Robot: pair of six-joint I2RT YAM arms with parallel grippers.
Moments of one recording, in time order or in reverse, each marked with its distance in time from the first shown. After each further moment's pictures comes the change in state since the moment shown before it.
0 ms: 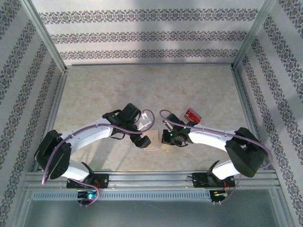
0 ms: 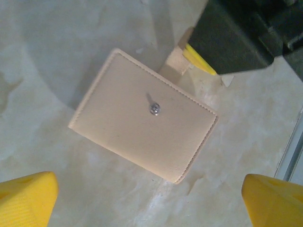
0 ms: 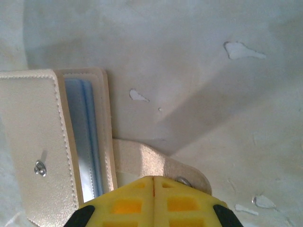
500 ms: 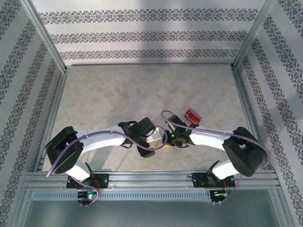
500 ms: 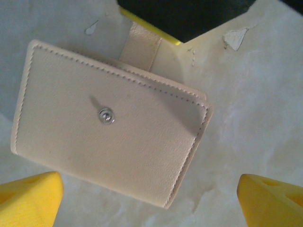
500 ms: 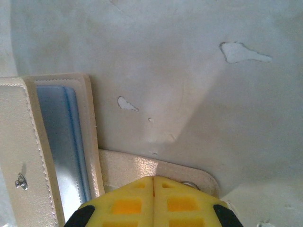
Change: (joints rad) left arm -0.234 0.108 -0.011 0.064 -0.282 0.070; right arm -0.027 0.007 -0.083 0.137 -0.056 0.005
